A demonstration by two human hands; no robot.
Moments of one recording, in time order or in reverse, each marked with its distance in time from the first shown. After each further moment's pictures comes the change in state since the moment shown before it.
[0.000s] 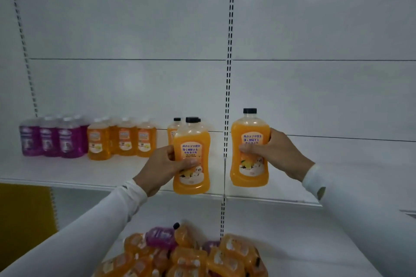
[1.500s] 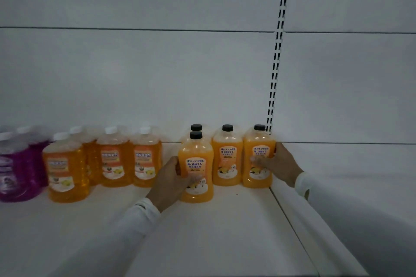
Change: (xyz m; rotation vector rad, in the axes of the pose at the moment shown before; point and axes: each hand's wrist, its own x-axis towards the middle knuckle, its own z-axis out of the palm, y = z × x) left_hand 0.227 -0.161 -0.087 0.195 -0.023 -0.047; right_hand 0.239 0.145 0.124 -0.071 0.221 0.268
